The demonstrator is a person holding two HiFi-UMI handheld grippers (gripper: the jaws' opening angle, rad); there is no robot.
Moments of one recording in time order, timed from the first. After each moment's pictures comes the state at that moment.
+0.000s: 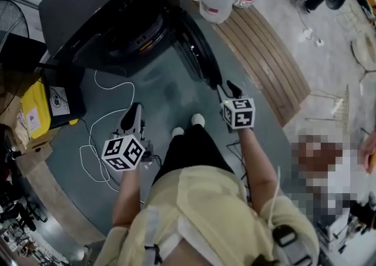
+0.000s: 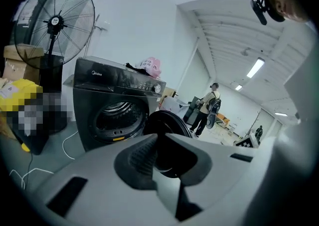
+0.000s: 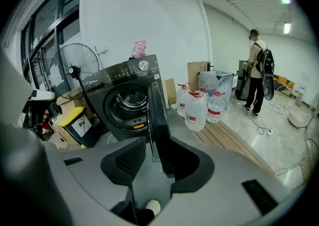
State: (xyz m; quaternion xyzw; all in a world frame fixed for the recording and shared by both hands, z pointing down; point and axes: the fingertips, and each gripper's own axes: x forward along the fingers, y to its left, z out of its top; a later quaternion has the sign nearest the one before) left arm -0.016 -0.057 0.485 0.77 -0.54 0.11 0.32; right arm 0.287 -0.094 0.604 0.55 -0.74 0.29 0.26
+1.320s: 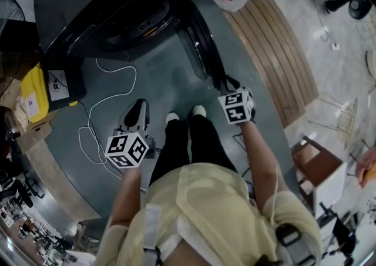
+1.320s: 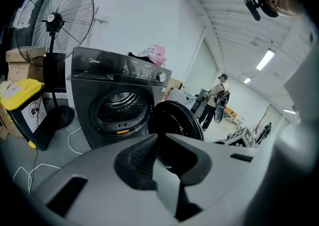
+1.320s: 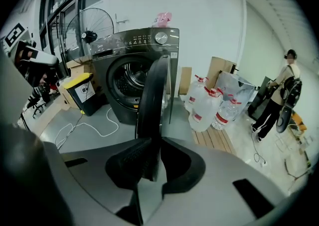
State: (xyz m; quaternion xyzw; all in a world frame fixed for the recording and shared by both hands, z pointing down) left arm 0.009 -0.088 0.533 0.74 -0.56 0.15 0.34; right arm 0.284 -0.146 0.667 0.46 -0.76 0.22 0.40
